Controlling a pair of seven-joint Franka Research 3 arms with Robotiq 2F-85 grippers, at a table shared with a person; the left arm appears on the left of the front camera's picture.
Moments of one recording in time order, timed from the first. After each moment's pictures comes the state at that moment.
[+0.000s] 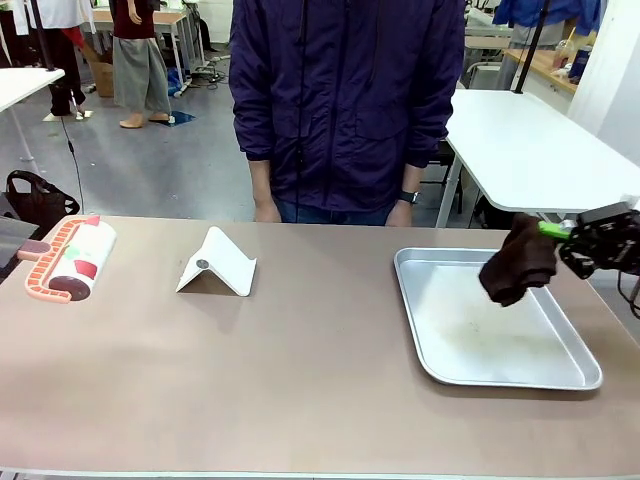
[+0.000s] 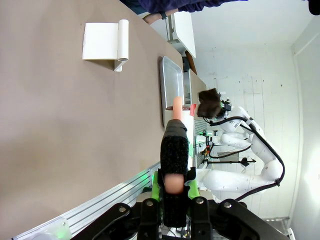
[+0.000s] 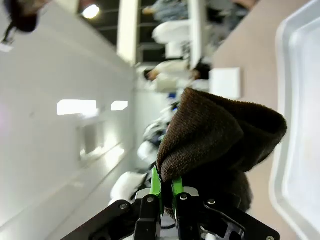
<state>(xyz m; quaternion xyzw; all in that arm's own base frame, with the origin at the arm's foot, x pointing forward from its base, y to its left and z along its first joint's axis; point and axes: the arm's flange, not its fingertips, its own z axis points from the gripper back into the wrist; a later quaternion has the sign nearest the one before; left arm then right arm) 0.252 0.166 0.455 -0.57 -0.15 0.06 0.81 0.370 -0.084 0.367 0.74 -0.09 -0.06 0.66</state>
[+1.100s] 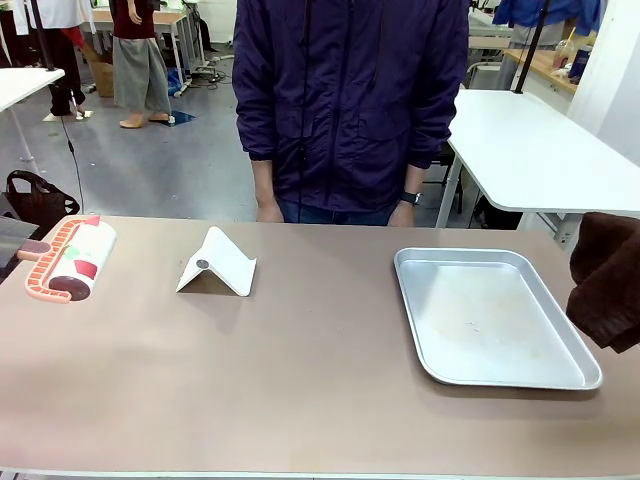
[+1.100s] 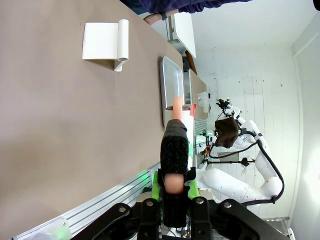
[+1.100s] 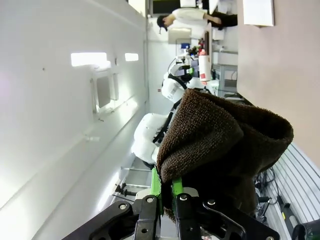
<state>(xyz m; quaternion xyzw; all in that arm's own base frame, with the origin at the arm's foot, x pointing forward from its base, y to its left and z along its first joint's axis) 0.252 0.166 0.455 -0.57 -0.15 0.06 0.81 0.273 -0.093 0.434 0.75 0.01 0.01 0.66</state>
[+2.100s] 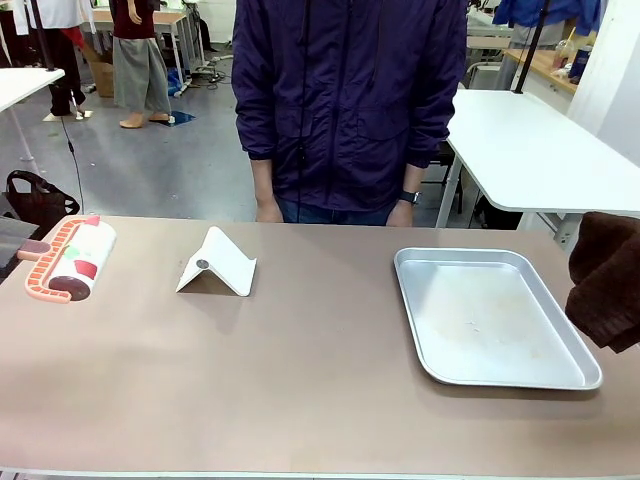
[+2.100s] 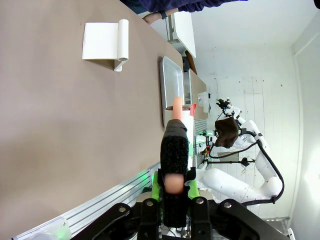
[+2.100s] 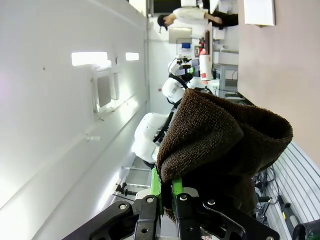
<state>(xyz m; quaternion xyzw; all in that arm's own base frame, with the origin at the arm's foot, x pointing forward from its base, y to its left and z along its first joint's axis) 0.252 0.166 0.455 -0.57 -0.15 0.06 0.81 0.273 -0.092 0.434 0.75 0.01 0.01 0.66</state>
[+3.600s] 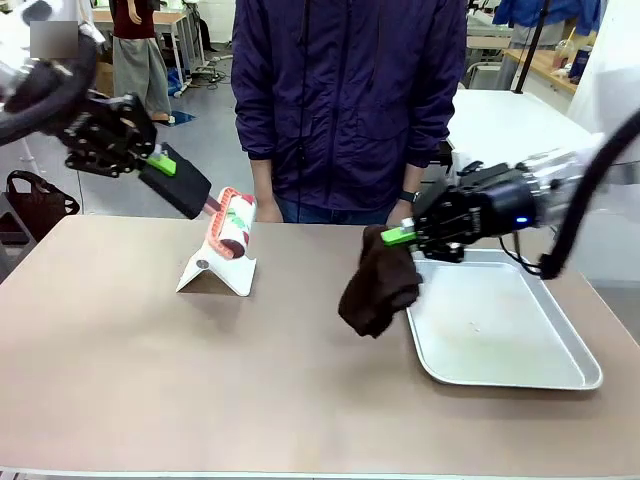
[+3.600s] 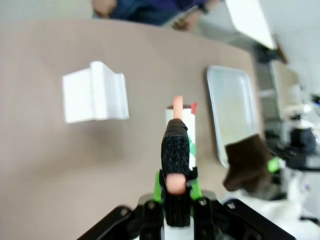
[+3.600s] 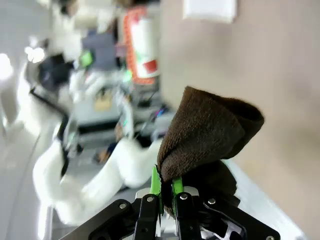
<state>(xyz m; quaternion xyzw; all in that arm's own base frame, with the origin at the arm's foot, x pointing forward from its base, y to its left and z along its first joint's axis) 0.388 -0.091 0.560 -0.32 -0.18 0.01 0.93 0.375 0.179 0.438 0.55 0.02 0.02 0.84</state>
